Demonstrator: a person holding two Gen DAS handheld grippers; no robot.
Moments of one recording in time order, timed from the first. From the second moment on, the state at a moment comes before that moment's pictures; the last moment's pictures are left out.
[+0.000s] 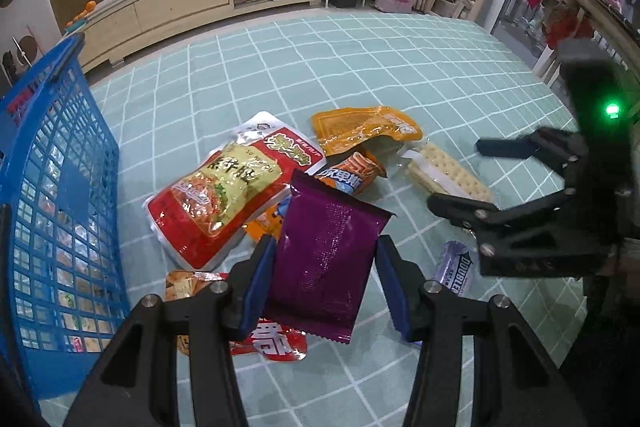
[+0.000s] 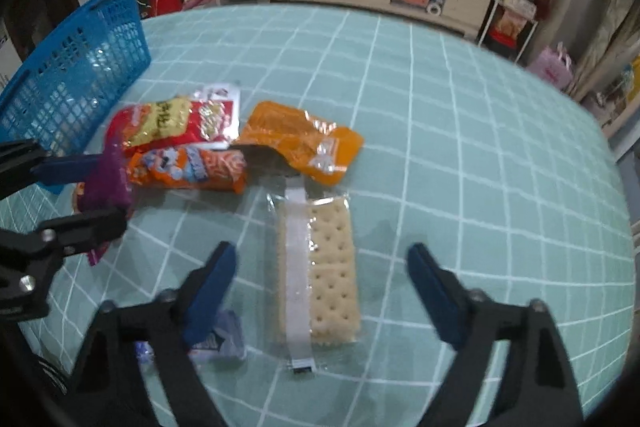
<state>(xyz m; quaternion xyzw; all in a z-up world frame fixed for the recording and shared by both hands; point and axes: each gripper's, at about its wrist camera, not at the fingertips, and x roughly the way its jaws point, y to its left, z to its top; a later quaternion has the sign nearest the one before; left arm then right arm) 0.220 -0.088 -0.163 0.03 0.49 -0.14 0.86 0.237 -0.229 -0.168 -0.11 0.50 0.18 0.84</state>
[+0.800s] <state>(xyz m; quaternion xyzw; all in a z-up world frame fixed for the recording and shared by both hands) 0.162 -0.056 -0.097 -0.01 0.43 -0.14 0.89 0.169 -0.198 -0.086 -0.11 0.44 0.20 0.87</state>
